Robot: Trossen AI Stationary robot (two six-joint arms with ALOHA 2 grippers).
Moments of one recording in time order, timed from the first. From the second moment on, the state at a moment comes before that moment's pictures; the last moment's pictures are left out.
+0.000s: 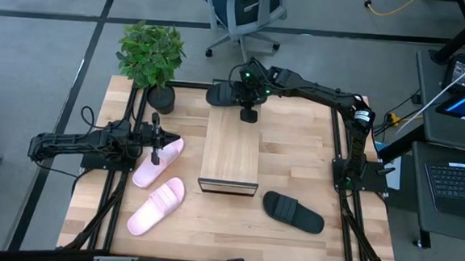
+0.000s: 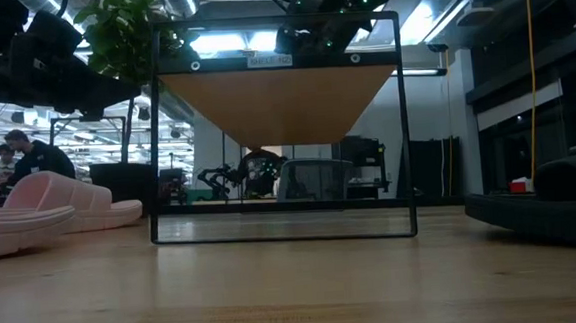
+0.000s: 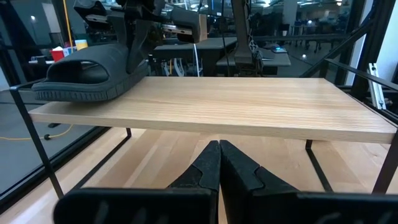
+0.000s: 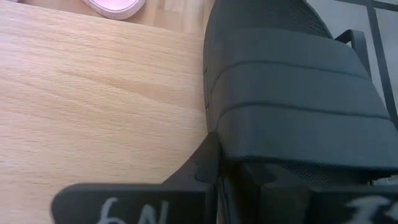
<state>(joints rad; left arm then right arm) 0.17 0.08 0.01 0.04 -0.04 0.03 -0.44 1.94 1.77 -0.72 -0.19 -0.51</state>
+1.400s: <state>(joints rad) 0.17 0.08 0.01 0.04 -0.04 0.03 -0.42 1.94 1.86 -0.80 -0.16 -0.45</state>
